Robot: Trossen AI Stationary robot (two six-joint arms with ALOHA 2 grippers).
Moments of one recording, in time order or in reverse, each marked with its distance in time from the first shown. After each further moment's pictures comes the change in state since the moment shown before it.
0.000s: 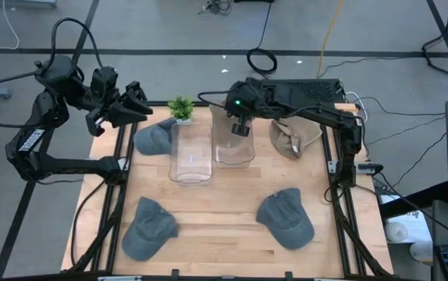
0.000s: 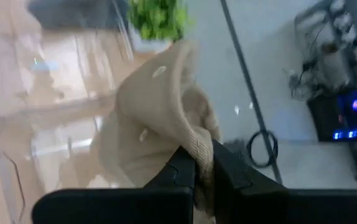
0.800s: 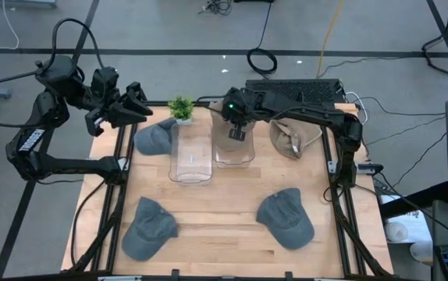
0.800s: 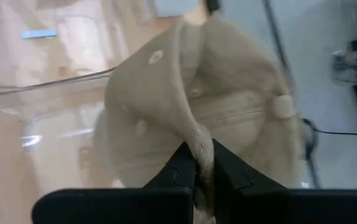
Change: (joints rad) left arm 0.000 0.002 0.000 0.000 0.019 -0.014; right arm -0.083 0.000 -0.323 0.261 -0.152 -0.019
